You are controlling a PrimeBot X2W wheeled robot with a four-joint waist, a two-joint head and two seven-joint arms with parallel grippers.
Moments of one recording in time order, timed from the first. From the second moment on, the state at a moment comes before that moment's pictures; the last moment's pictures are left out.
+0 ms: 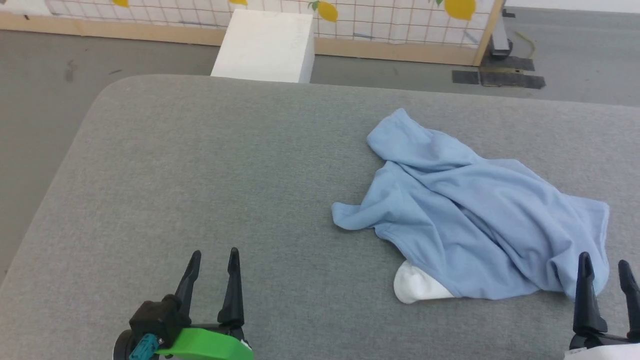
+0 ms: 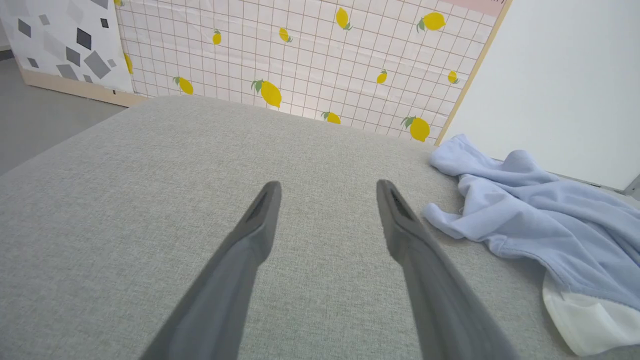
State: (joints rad) left arm 0.09 0.06 -0.14 0.02 -0.29 -0.01 -0.26; right arm 0.20 -0.05 -0.24 -0.06 0.31 0.13 -0.21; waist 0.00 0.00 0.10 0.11
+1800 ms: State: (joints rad) left arm -0.72 0.32 -0.79 0.39 -0.90 -0.12 0.25; right arm 0.08 -0.05 -0.21 -0.06 0.28 0.13 -0.20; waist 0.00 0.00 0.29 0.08
